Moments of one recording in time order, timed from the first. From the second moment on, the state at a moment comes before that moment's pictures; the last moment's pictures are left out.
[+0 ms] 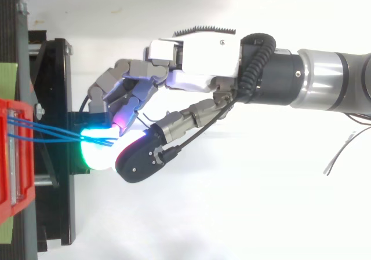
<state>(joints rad) 0.07 -2.39 -1.22 -2.59 -1.48 -0.04</state>
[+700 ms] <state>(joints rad) 0.07 -2.39 -1.21 -2.60 -1.48 -0.04</state>
